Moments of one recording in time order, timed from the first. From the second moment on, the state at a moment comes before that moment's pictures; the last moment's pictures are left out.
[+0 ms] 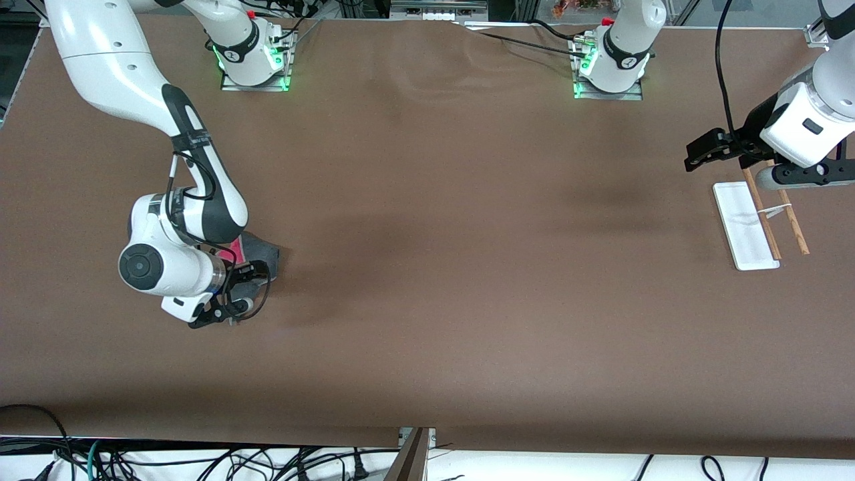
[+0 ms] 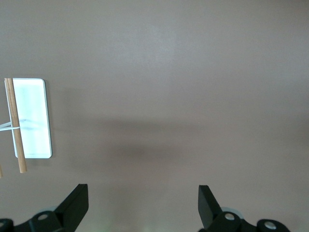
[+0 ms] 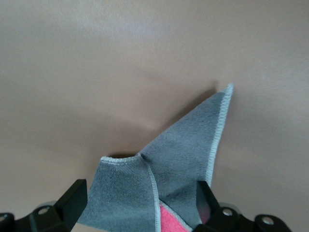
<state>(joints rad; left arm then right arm) -0.01 0.00 -0.06 -1.65 -0.05 1.56 -0.18 0.10 0.71 0.05 -1.54 0.00 2.10 -0.20</state>
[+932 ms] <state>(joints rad) -0.01 0.00 -0.06 -1.65 -0.05 1.56 -0.18 0.10 0.75 0.05 -1.54 0.03 2.11 -0.20</state>
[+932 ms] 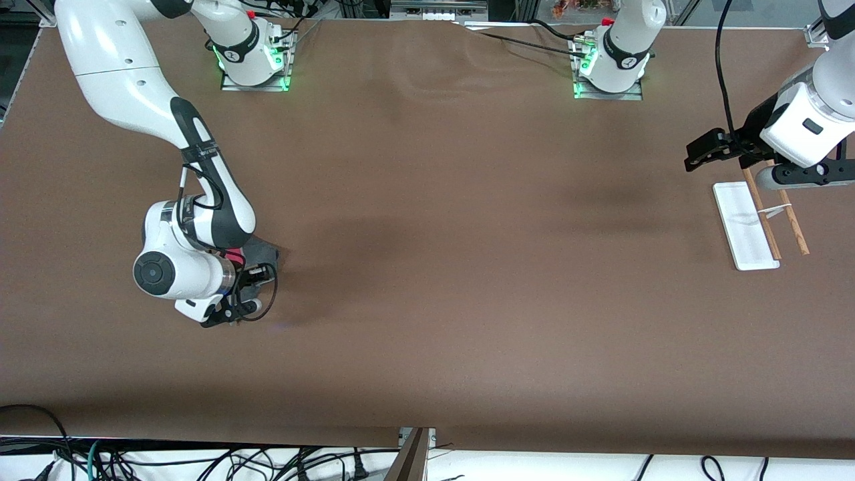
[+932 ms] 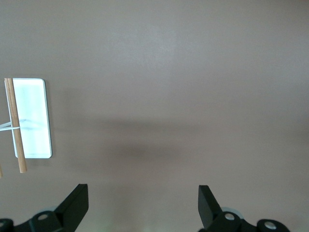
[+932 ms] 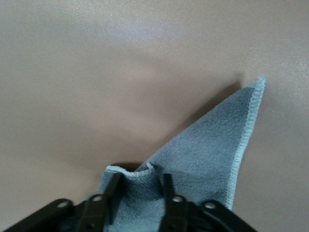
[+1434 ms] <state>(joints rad) -0.01 0.00 -0.06 -1.65 -0.05 1.56 -0.18 0.10 0.73 0.05 -1.46 0.09 2.09 -0.20</state>
